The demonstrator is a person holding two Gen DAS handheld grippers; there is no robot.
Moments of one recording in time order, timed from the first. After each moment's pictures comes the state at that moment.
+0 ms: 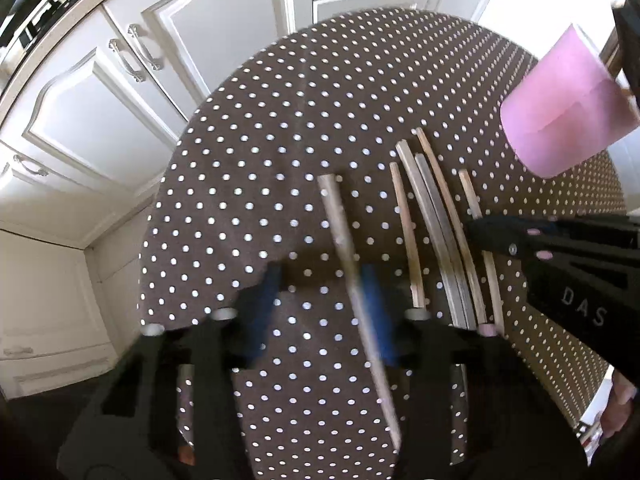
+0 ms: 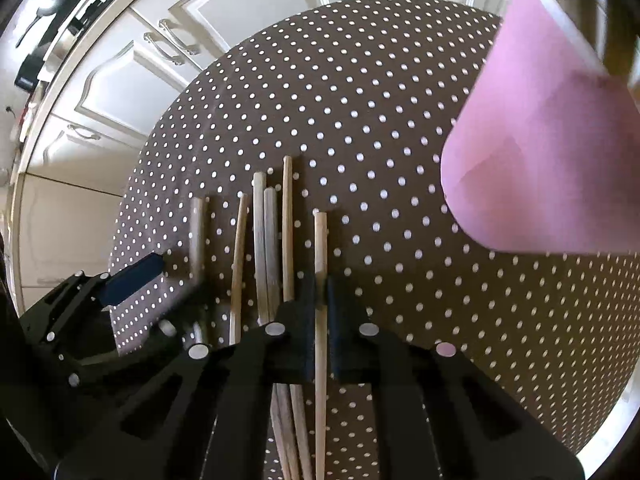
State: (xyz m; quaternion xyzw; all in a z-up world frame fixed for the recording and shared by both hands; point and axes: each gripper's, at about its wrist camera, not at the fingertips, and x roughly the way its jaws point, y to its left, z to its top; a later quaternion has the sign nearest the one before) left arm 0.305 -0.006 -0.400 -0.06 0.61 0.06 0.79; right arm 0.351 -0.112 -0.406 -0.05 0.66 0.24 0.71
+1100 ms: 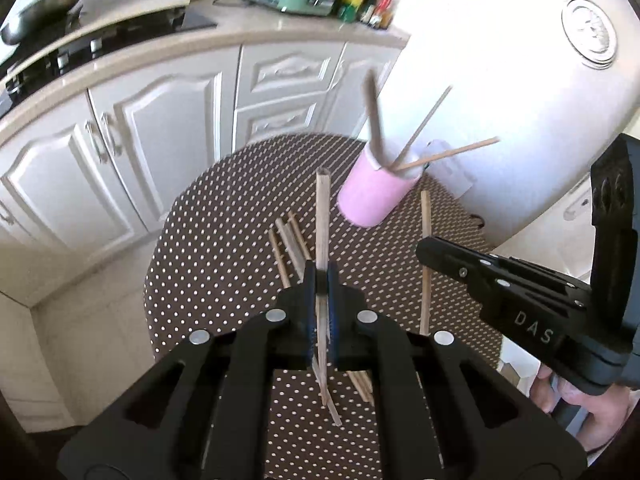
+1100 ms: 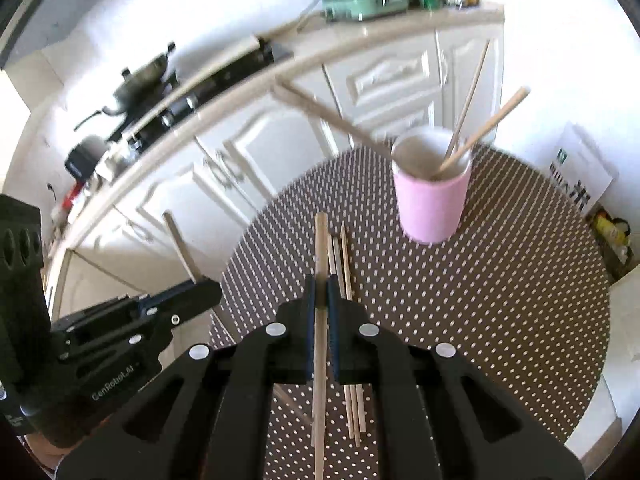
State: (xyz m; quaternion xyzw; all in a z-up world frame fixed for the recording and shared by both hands) left arm 0.206 -0.017 -0.238 -0.11 0.45 -0.09 0.88; right arm 0.216 -0.182 -0.249 0.07 0.45 0.23 0.86
